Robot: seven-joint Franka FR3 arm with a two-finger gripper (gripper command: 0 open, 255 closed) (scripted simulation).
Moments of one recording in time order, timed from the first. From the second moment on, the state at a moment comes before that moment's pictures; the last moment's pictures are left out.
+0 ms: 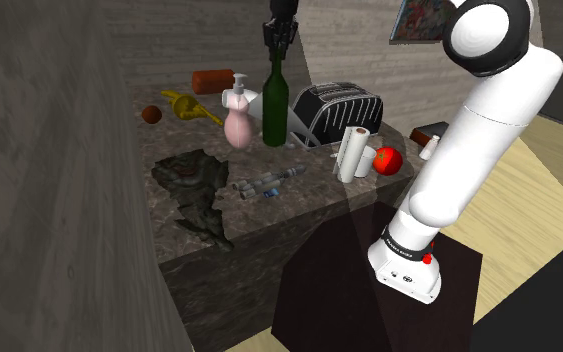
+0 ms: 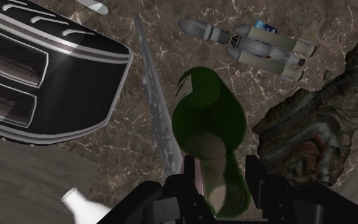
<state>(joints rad) 0.01 -0.01 -0.08 -1.53 0.02 1.56 -0.10</state>
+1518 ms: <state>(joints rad) -0.07 -0.05 -0.15 -1.34 0.02 1.33 -0.24</state>
